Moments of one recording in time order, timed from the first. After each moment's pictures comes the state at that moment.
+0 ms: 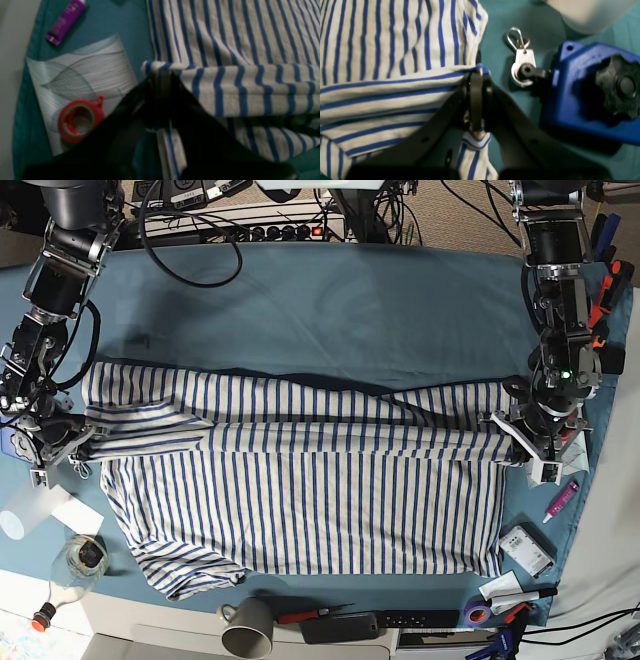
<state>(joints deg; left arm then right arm) -4.3 -13.9 -9.5 87.8 -13.2 -12.8 38.7 17.8 29.4 23.7 67.1 16.2 29.9 -46.9</state>
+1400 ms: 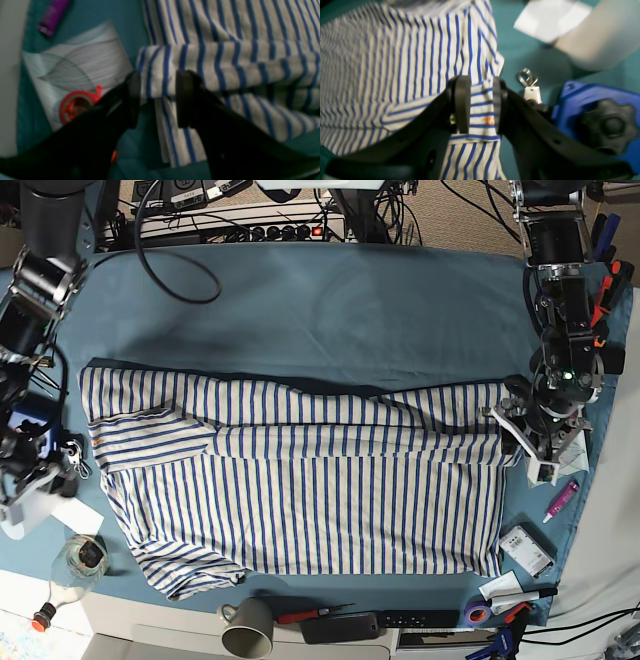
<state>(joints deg) -4.5 -14.0 -9.6 91.2 -13.8 -15.0 46.9 31.0 35.9 24.0 59.3 35.6 34.6 -63.5</state>
